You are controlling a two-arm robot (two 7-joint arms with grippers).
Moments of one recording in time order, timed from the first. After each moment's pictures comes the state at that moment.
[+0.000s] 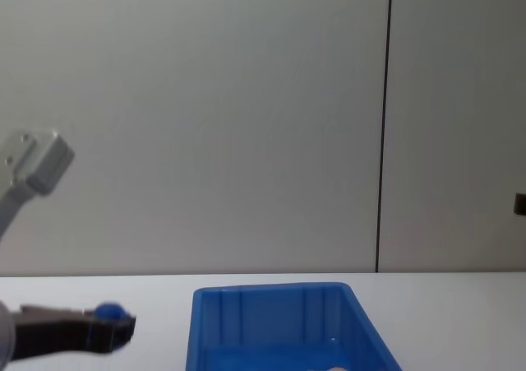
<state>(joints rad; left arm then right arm) -0.17 0.44 0.33 -1.56 -0.43 0.39 -0.03 0.09 0.28 -0.14 -1.71 0.46 0.32 -0.14</state>
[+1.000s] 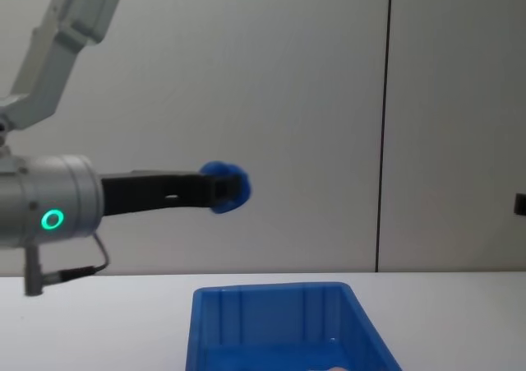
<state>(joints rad) -0.33 0.37 0.32 -1.55 -0.47 0.28 -0.34 0.09 0.28 -0.14 -1.71 0.46 0.32 -0.14</state>
